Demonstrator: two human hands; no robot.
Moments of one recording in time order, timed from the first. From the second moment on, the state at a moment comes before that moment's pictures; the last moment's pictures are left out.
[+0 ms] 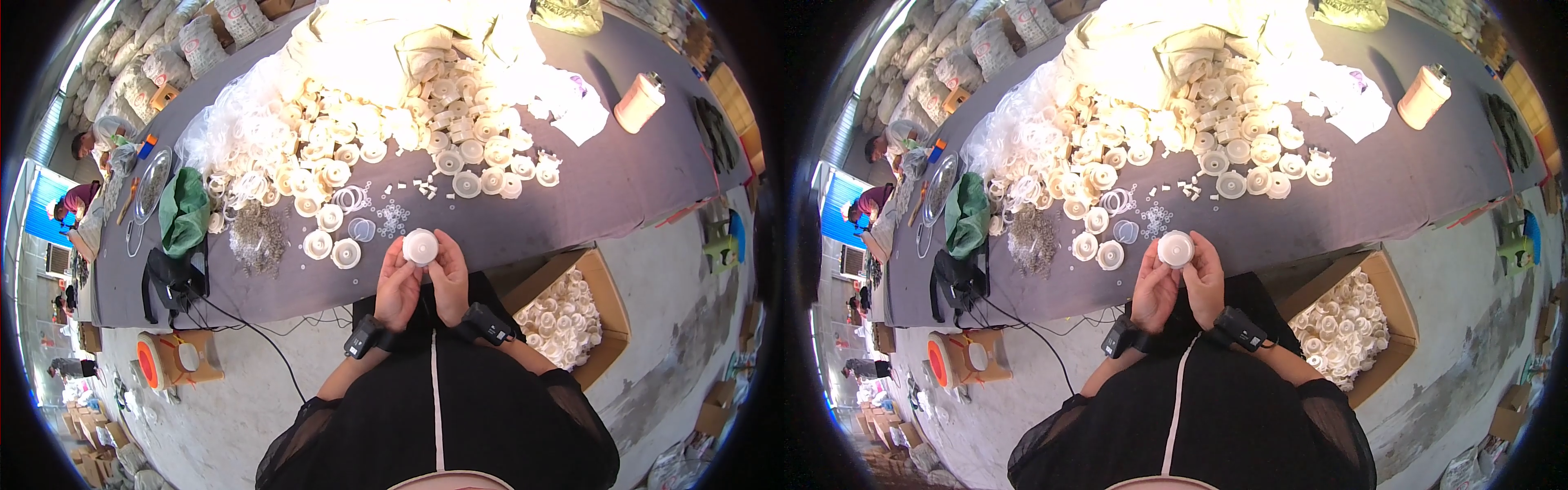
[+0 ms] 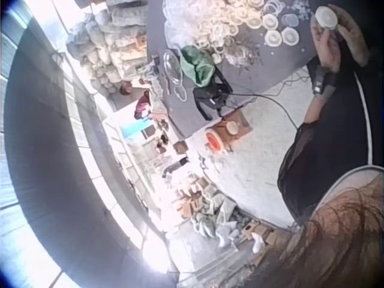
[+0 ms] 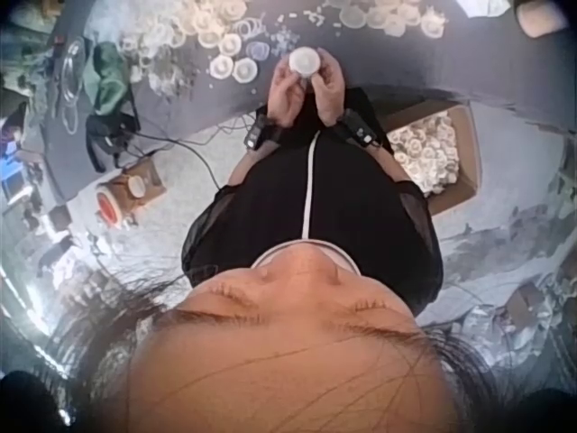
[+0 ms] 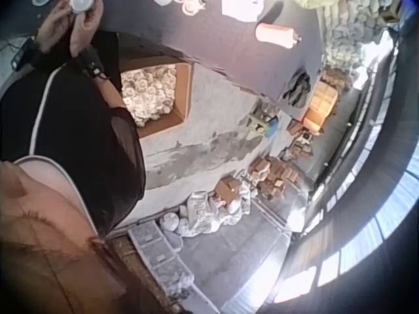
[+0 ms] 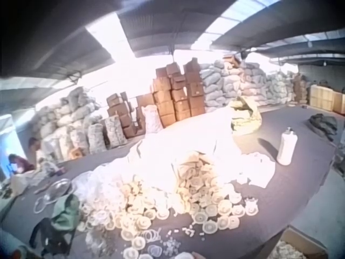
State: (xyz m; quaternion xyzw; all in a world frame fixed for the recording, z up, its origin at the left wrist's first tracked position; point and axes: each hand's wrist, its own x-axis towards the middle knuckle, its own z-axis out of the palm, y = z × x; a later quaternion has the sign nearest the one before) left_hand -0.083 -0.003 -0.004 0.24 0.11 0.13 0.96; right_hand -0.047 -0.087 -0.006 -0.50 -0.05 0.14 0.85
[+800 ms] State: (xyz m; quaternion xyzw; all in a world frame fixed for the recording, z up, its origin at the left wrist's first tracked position) left_hand -0.061 0.044 0.002 0.73 0.08 0.21 0.65; right_hand -0.026 -0.168 -0.030 -0.53 0.01 0.08 0.84
